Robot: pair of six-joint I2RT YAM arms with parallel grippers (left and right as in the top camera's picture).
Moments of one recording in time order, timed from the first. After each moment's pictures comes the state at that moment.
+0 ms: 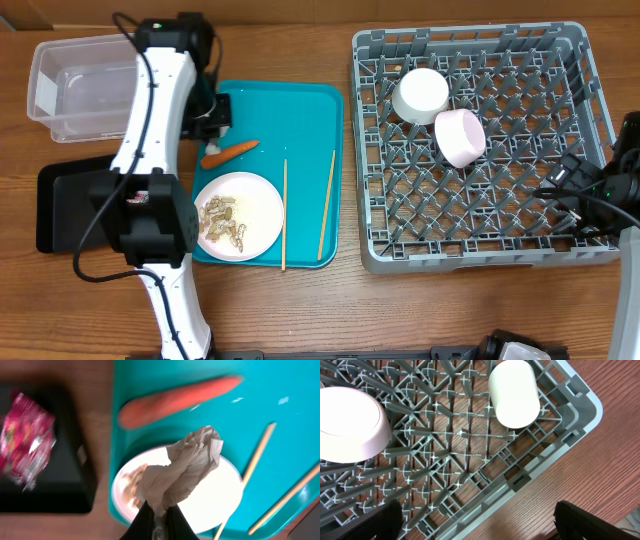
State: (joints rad) left arm -0.03 2.20 2.14 -1.62 -0.01 -0.19; right arm -0.32 1.23 1.37 -1.35 0.11 0.36
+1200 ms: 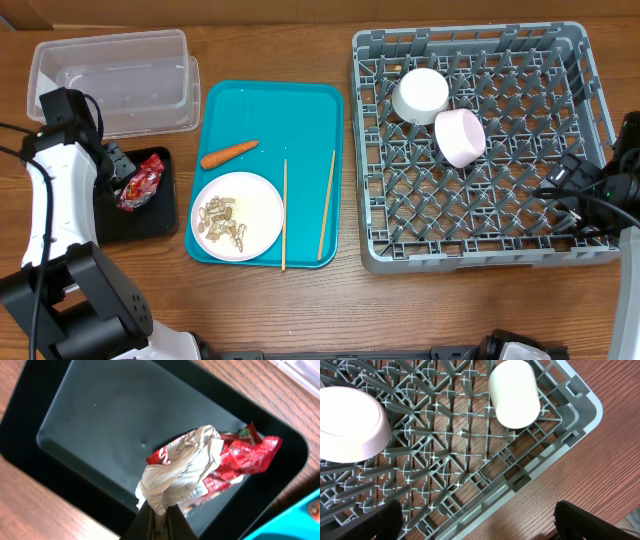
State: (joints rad) left arm 0.40 1.73 1.35 -0.94 -0.19 -0.32; right arm -0.32 1.23 1.37 -1.35 0.11 0.36
